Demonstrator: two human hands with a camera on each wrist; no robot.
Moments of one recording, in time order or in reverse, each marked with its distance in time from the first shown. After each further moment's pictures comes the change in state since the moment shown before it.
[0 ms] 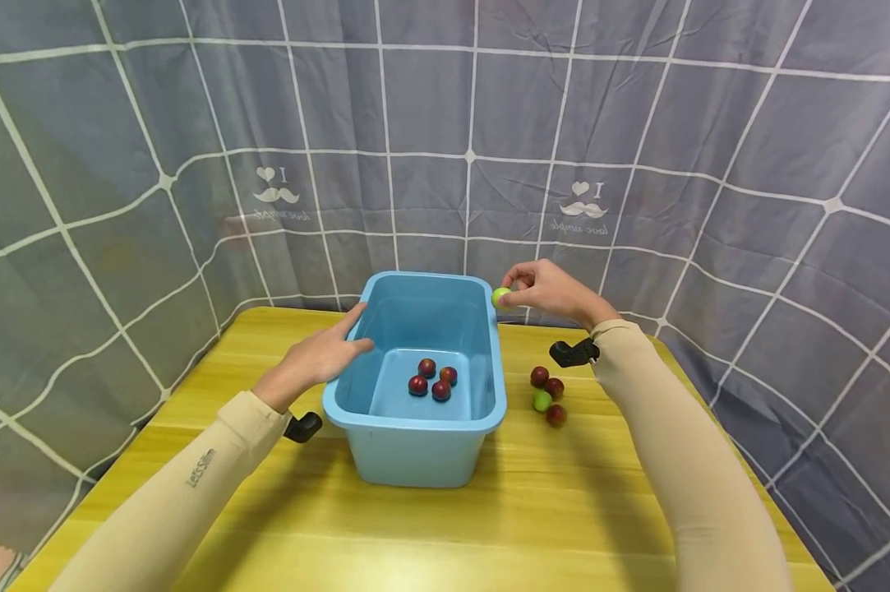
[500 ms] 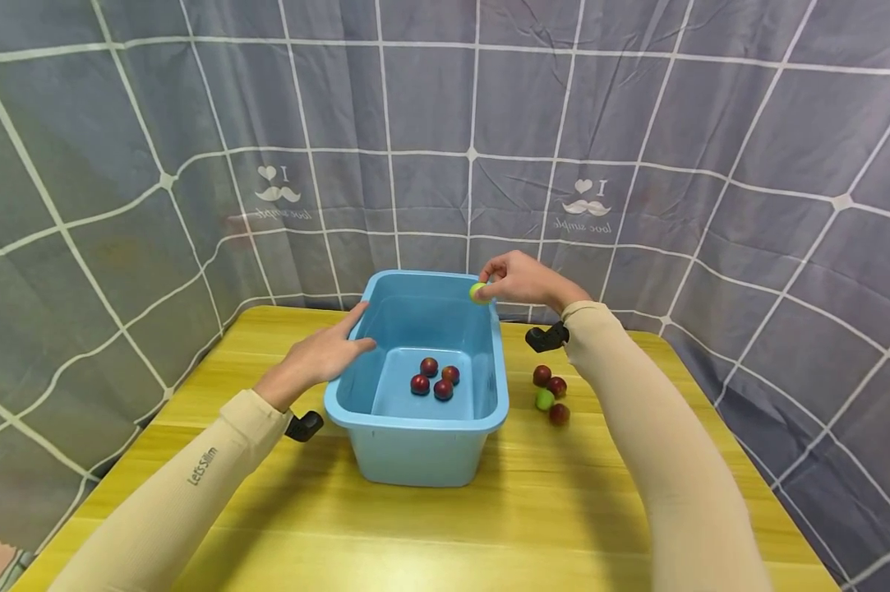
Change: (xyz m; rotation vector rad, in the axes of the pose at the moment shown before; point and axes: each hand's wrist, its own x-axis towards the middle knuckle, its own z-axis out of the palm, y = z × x) left_hand 0.001 0.003 0.000 0.011 -0.003 -0.011; right_hand 0.036 -0.015 0.011 -0.040 -0.100 -0.003
